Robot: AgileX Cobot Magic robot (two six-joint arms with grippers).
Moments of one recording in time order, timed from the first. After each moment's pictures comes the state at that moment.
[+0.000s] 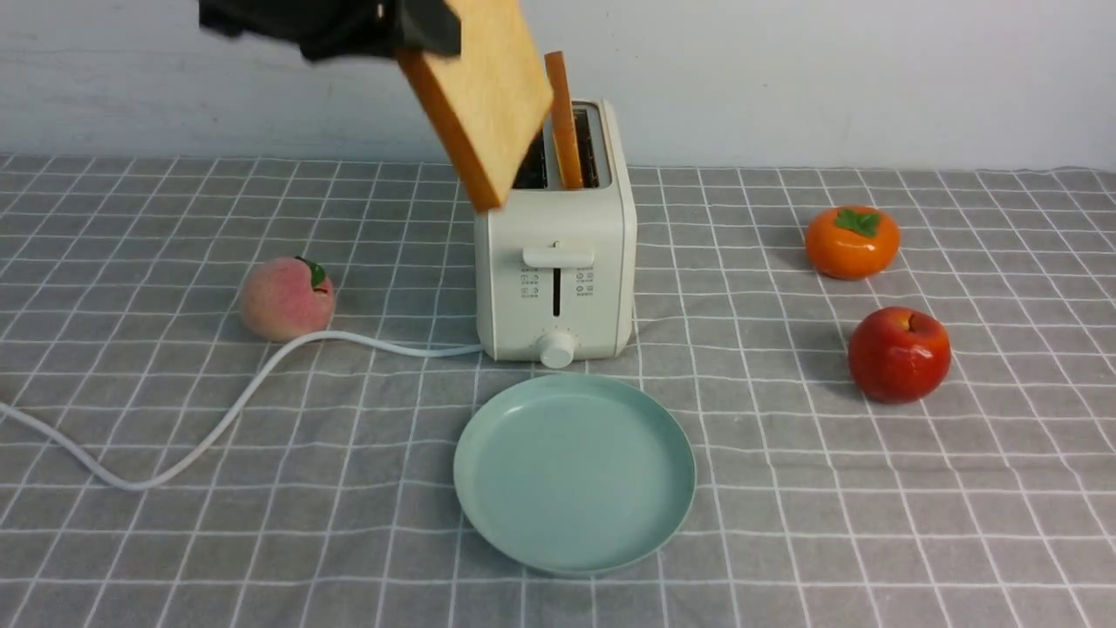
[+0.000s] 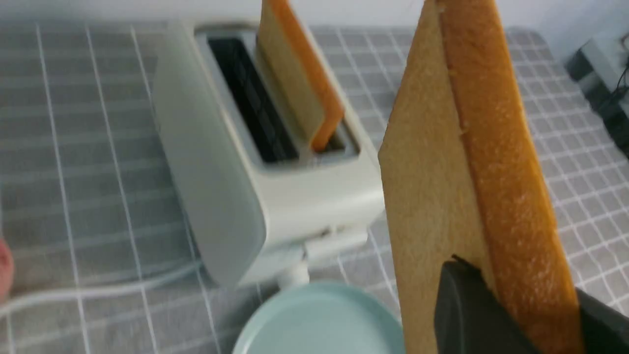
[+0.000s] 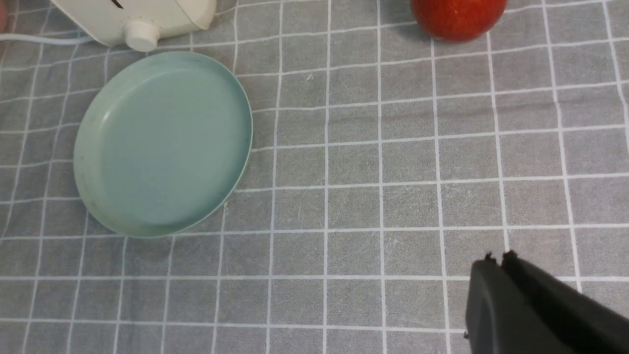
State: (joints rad) right arm 0.07 0.89 -0.97 0.24 1.00 0.04; left arm -0.30 1.52 -1.51 -0.45 0.76 -0.04
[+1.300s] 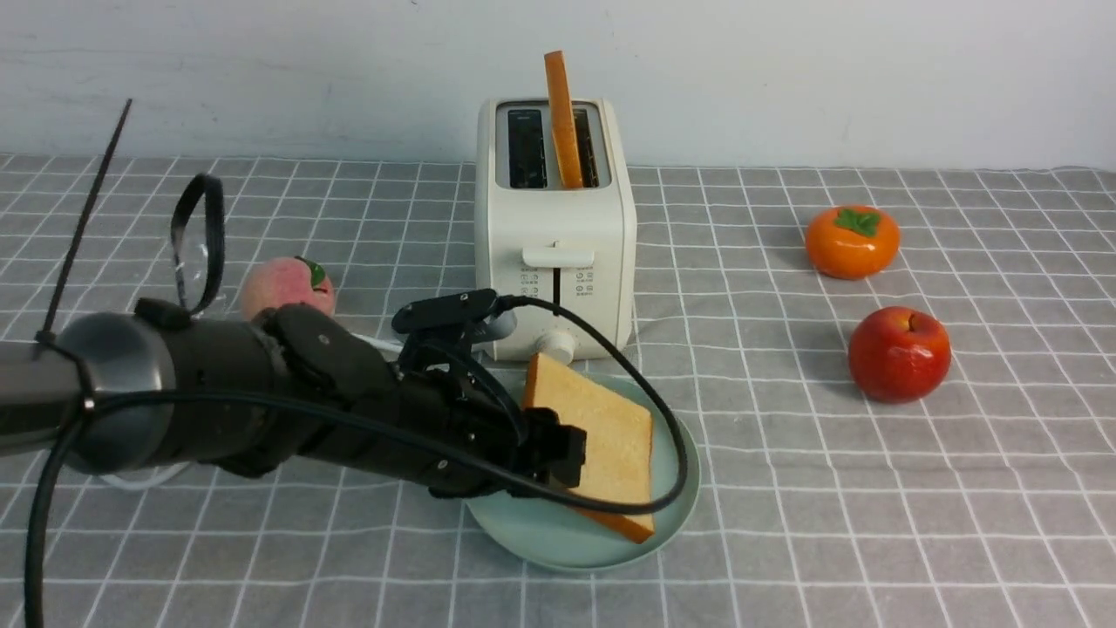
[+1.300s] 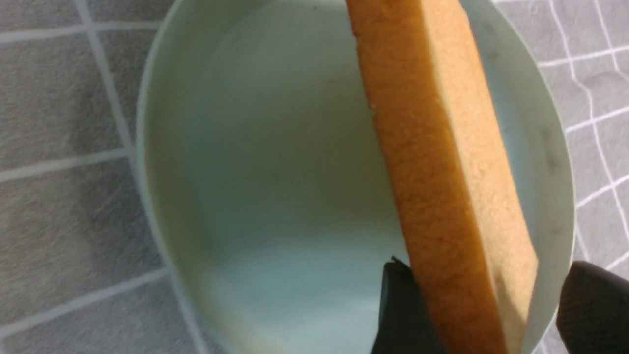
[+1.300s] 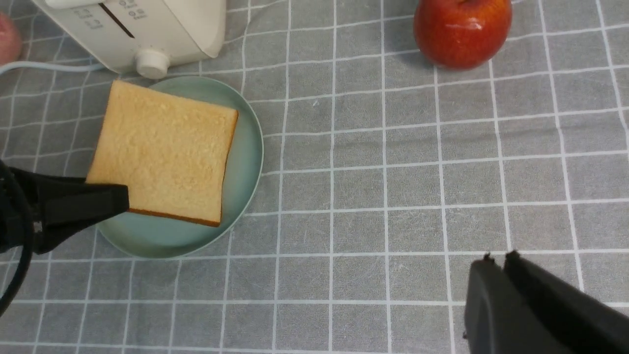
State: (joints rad) right arm 0.07 0.89 -0.97 0.24 0.96 0.04; left arm -0.47 1.72 -0.96 -0.96 0.32 0.50
